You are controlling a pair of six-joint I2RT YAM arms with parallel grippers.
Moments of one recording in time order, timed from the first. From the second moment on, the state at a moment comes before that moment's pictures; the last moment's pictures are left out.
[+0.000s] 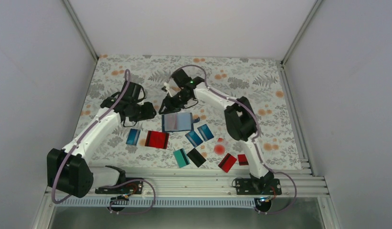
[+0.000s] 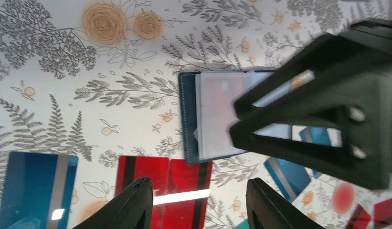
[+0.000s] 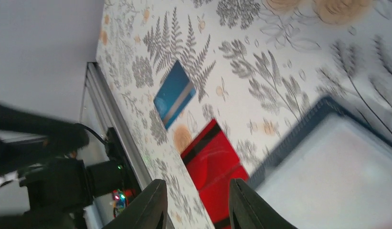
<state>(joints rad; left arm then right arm) -0.30 1.27 1.01 -0.81 0.19 -0.47 0.72 2.34 1.99 -0.80 -0.83 0.32</state>
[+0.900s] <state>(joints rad) -0.80 1.00 0.58 -0.82 0.27 -1.02 0.81 1.83 1.04 -0.56 -0.62 0.32</state>
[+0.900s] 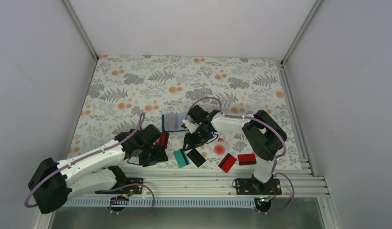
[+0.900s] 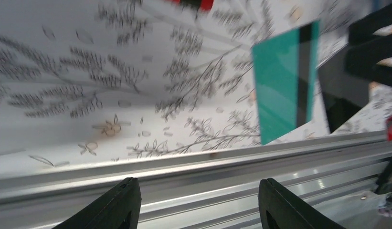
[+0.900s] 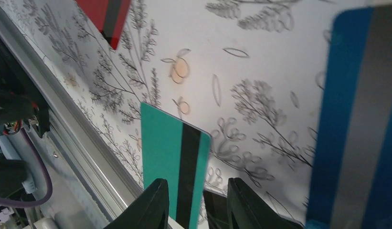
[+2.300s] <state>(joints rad) -1.06 1.03 0.21 -0.11 0.22 -1.59 0.92 1.85 0.93 -0.34 -0.74 0.40</state>
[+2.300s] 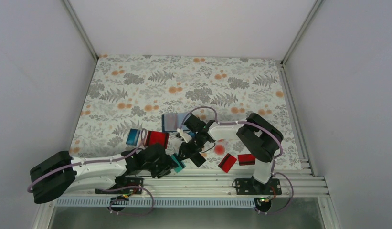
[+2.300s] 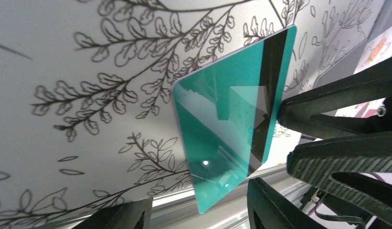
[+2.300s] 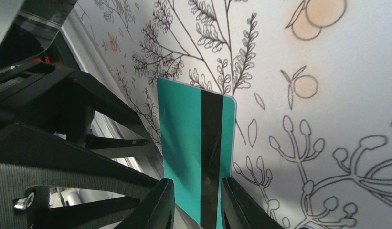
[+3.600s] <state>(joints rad) -1.08 0.99 0.17 -0.05 0.21 -1.58 0.92 1.84 0.85 -0.30 -0.86 0.40</state>
